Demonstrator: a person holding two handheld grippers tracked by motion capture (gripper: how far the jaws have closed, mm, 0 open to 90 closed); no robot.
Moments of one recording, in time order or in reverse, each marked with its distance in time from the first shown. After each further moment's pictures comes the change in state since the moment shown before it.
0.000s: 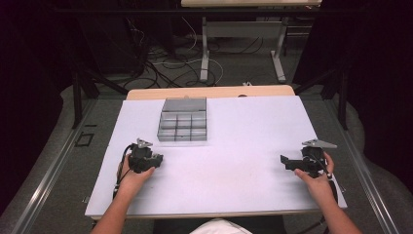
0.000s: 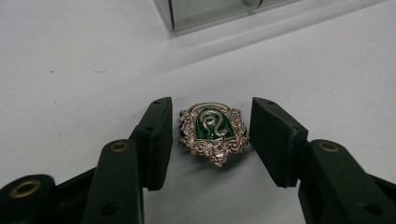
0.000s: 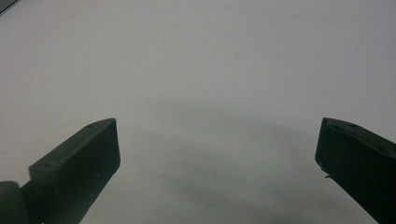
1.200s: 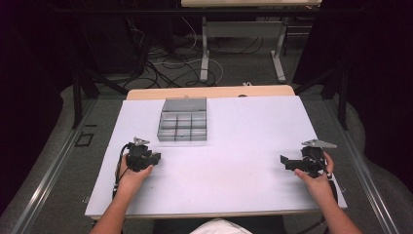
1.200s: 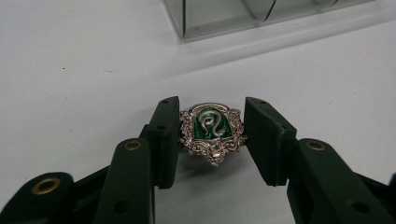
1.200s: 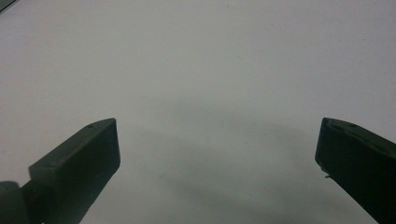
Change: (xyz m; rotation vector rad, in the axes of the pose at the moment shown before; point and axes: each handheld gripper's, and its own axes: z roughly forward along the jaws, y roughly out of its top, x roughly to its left) left arm 0.004 0.003 -0.006 -0.018 -0.005 -0.078; right arm -0.001 0.000 0.000 0.001 0.002 -0.006
